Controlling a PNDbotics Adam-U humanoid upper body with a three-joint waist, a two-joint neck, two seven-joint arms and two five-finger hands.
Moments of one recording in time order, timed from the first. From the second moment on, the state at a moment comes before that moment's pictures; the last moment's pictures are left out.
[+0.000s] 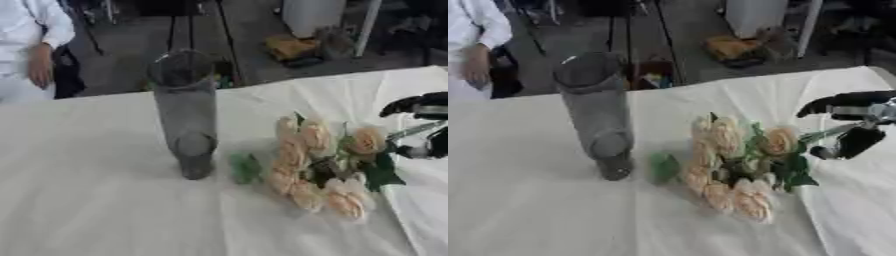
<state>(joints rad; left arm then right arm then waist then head) -0.61 0.44 0.11 -1.99 -0.11 -0.27 0.57 -0.58 -1.05 0.18 -1.37 0.53 -0.13 0.74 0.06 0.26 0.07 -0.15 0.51</state>
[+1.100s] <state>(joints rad) -0.61 0.44 0.12 -1.99 -0.11 -0.27 0.58 -0.64 -1.03 0.18 -1.26 0.62 -0.15 0.71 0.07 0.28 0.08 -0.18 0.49</state>
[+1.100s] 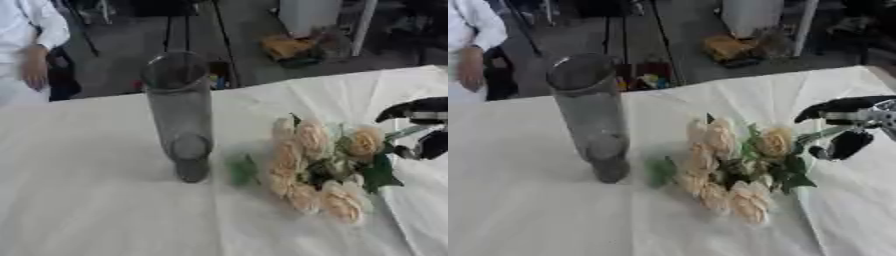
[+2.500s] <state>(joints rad) -0.62 0.43 0.12 -1.99 -0.10 -0.27 0.59 -0.70 -0.96 0.22 -1.14 0.70 -0.23 0.69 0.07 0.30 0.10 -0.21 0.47</state>
